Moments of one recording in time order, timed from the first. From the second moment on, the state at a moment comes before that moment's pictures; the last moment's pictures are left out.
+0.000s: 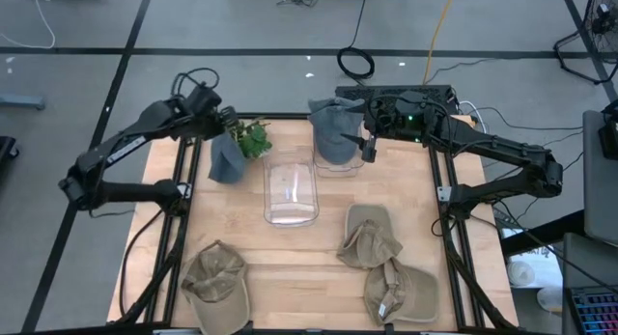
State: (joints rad) left arm 0.75 1.08 1.09 -1.03 -0.13 -1.08; right arm -0.36 1.20 1.17 -0.26 -0.03 -0.39
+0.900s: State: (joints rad) left arm 0.66 0.88 1.19 -0.90 0.28 -0.68; right arm -0.36 1.20 1.17 -0.26 0.03 -0.38
